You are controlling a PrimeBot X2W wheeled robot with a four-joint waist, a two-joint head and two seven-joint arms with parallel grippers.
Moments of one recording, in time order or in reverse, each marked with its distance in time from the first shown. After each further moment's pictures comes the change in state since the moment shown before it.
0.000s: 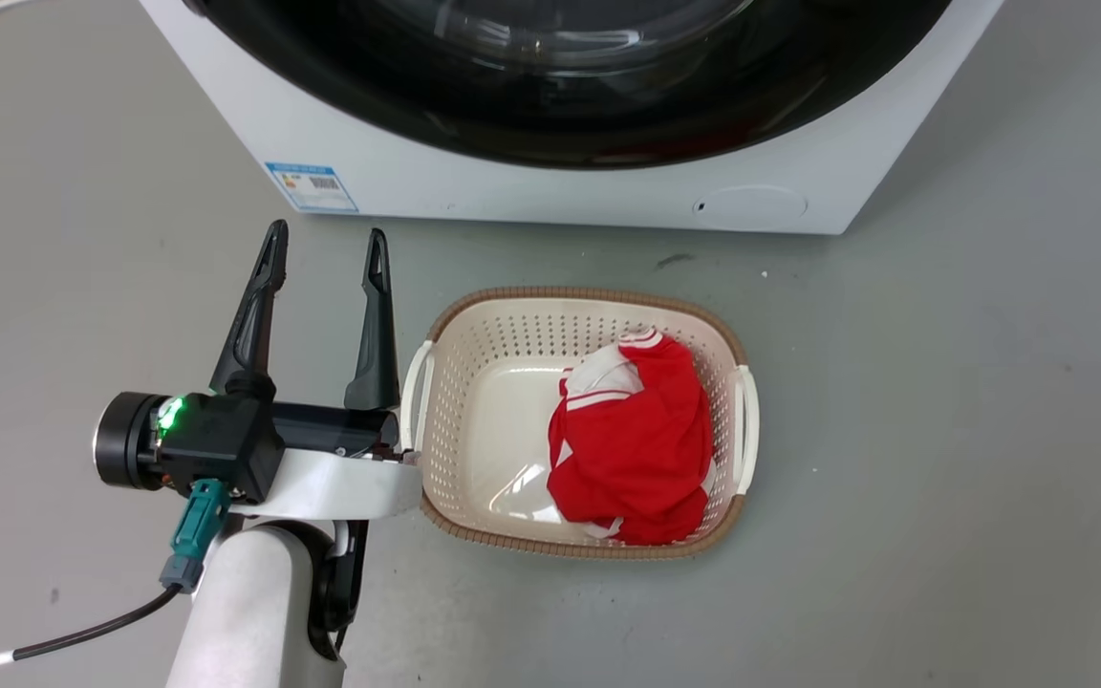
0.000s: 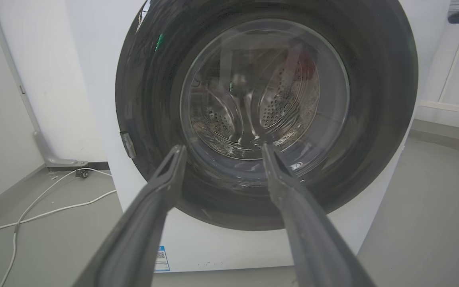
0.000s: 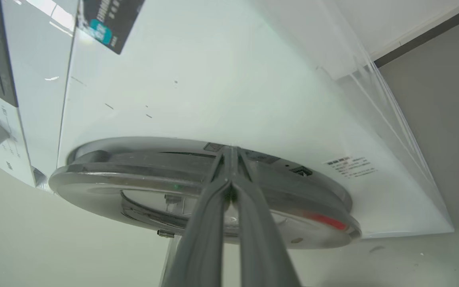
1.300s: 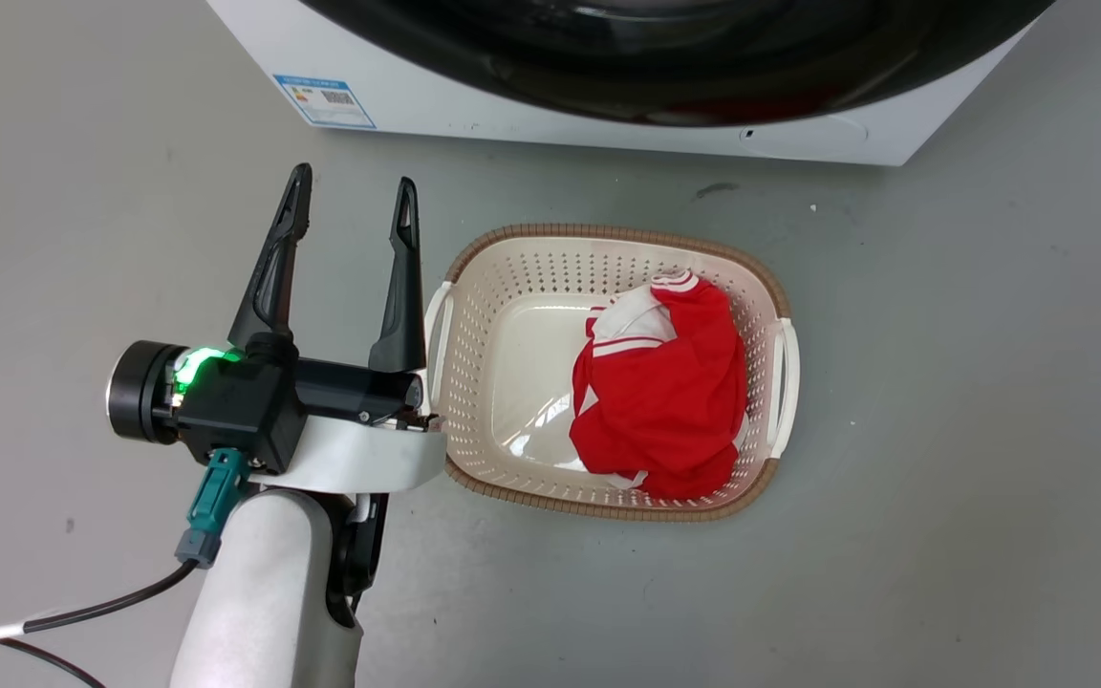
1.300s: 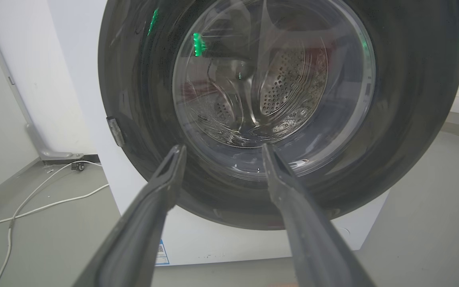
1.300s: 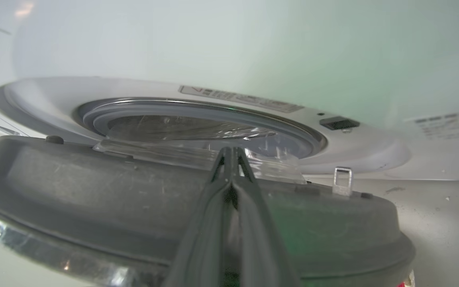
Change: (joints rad) left arm -0.071 0.000 -0.047 -0.020 0.002 0.009 0.000; right arm -0.146 0.034 -0.028 0.052 -0.050 0.000 0.293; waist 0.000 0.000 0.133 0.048
